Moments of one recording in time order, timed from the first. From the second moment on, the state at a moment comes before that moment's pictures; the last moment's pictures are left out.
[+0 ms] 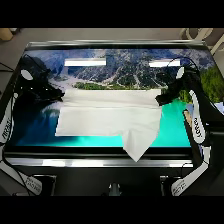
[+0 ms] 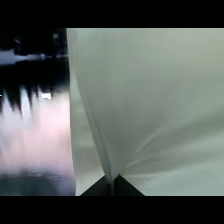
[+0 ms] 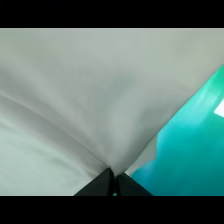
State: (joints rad) left arm 0.12 -1.85 1.67 1.21 -1.34 -1.36; right arm -0.05 -1.89 1.74 -1.42 1.46 1.09
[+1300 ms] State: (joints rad) left arm 0.30 -1.47 0.95 1.18 -1.33 -1.27; right arm -0.24 -1.44 1.22 -1.42 1.54 1.04
